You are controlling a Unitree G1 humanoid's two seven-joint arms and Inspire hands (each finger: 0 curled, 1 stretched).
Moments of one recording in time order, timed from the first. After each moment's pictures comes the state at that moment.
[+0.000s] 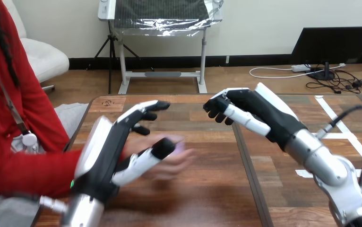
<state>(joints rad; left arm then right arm) 0.19 0.25 -0.12 -0.05 0.25 -0.48 0.05 -0.44 -0.39 0.13 0.66 -0.12 -0.53 0.29</state>
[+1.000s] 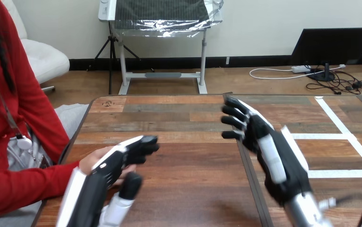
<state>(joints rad) 0.49 0.21 -0.12 -0.12 0.09 -0.74 0.00 0.00 -0.17 0.05 0.35 0.18 -0.56 0.29</state>
